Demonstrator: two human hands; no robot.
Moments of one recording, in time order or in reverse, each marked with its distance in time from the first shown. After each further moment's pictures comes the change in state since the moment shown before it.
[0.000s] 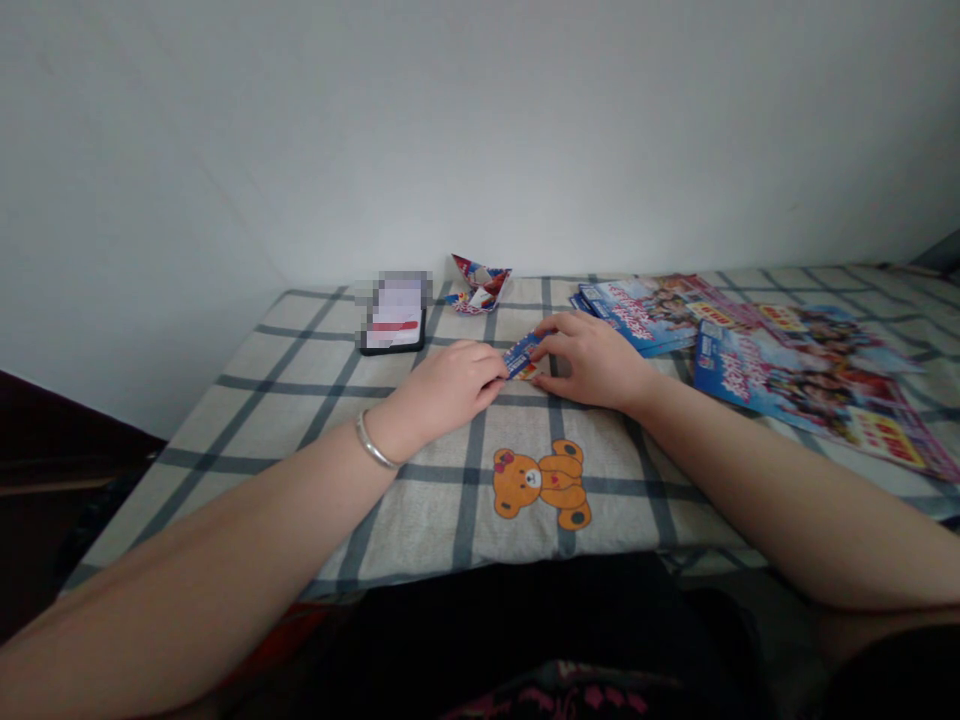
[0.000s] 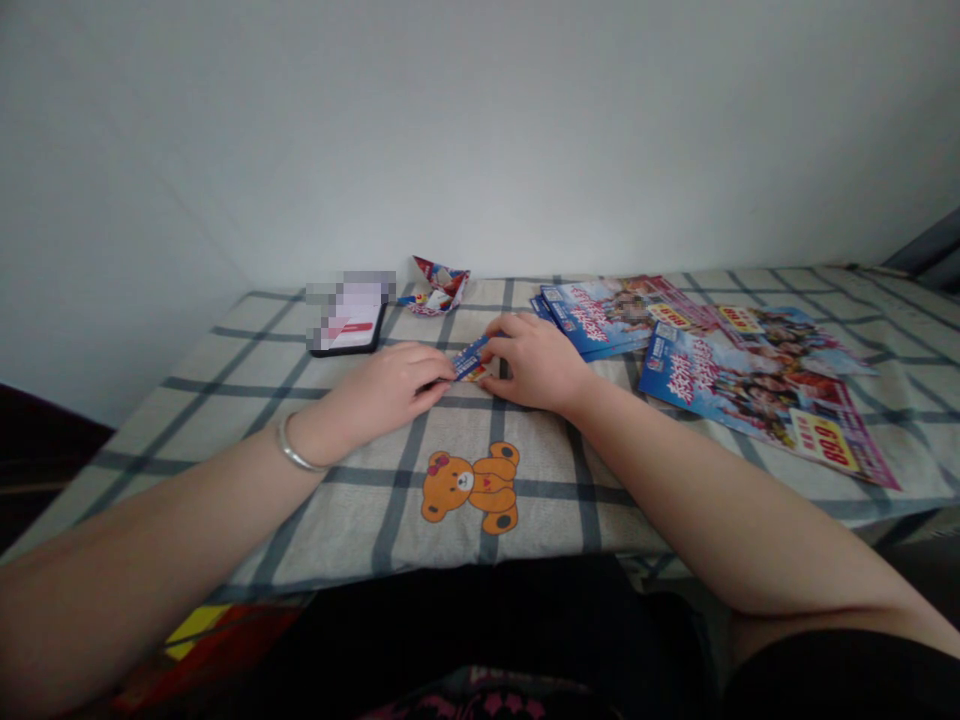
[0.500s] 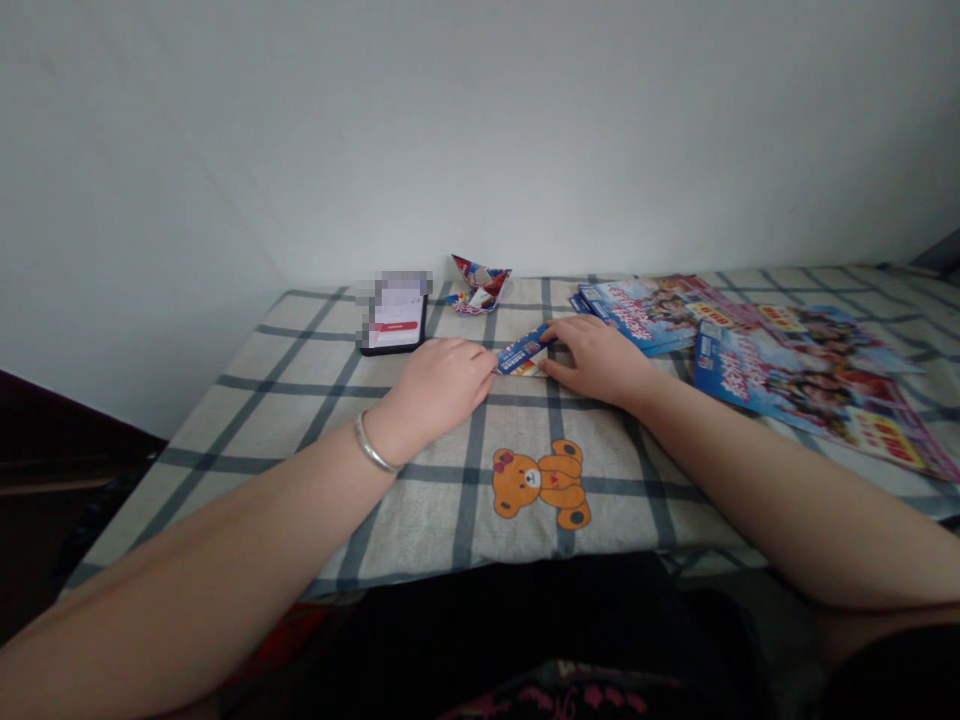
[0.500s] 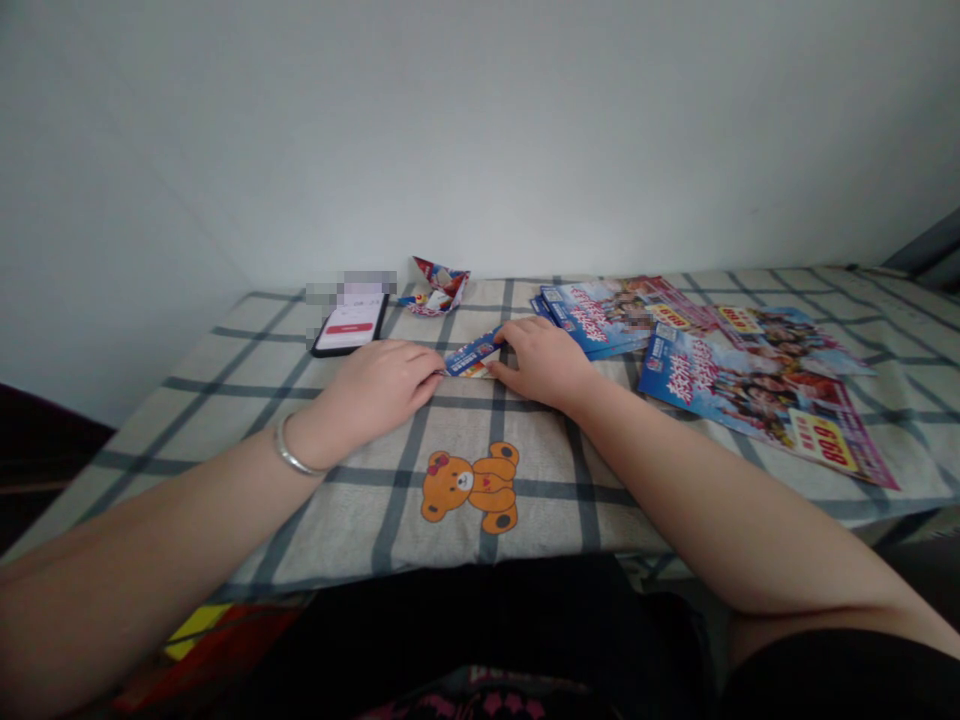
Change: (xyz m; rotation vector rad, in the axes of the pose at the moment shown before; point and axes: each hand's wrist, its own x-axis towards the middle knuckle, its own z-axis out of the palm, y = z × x) left_hand -0.001 0.007 -0.008 0.307 -0.061 -0.127; right_hand -0.001 0.005 0.002 -0.029 -0.087 0.223
